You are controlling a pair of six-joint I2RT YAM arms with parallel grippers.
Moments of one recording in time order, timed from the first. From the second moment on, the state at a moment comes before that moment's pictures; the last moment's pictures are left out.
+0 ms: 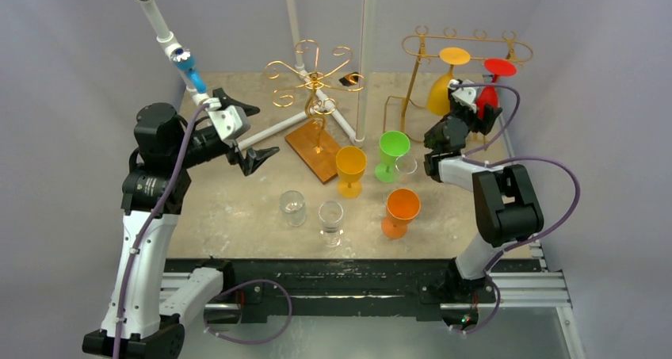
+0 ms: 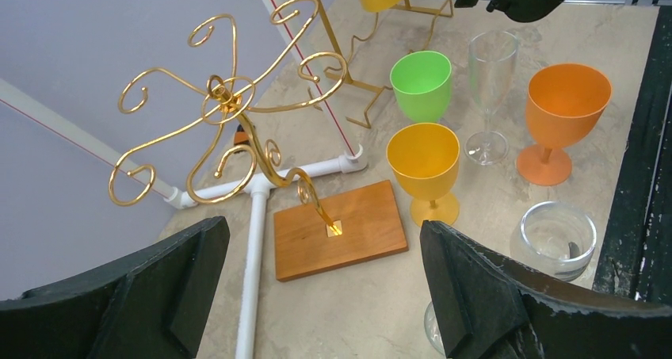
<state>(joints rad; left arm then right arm) -0.10 0.91 1.28 -0.56 0.86 0.47 0.19 1.68 0.84 1.32 1.06 -0.57</state>
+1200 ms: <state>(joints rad) -0.10 0.92 1.28 -0.60 0.86 0.50 0.21 1.78 0.91 1.35 0.92 -0.60</state>
